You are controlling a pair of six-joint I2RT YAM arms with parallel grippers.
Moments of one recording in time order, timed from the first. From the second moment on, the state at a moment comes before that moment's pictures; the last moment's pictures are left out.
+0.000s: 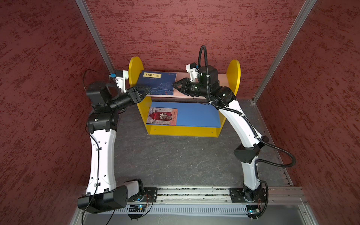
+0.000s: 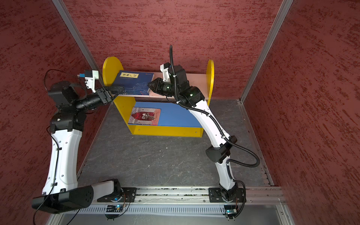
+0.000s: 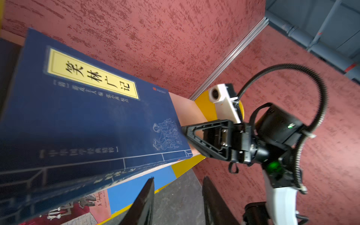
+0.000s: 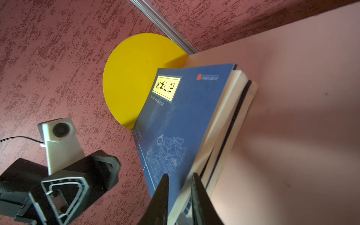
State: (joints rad) left arm 0.26 1.23 1.62 -0.41 1.03 -0.69; right arm 0.66 2.09 2.61 -0.74 -0.36 0.80
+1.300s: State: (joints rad) left arm 0.34 1.20 1.65 -0.25 1.22 -0.80; right arm 0.64 2.06 2.60 -0.62 -0.39 0.78
